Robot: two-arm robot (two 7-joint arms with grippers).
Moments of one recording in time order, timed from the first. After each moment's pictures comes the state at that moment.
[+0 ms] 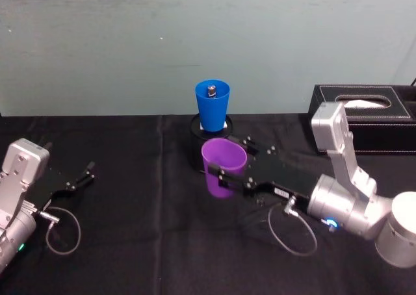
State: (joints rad) left arm -0.20 0.60 0.45 -1.41 -0.25 -0.12 0.03; right arm 0.33 0.50 -0.50 -1.48 0.46 -0.07 0.58
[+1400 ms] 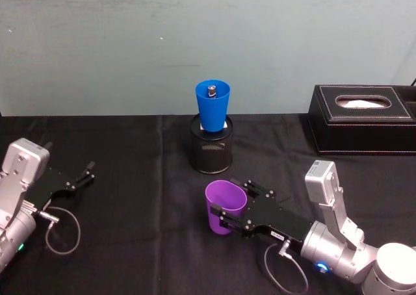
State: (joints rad) left arm -0.20 0.60 0.45 -1.41 -0.25 -0.12 0.03; right arm 0.26 0.40 -0.47 -1.27 0.39 -0.25 0.62
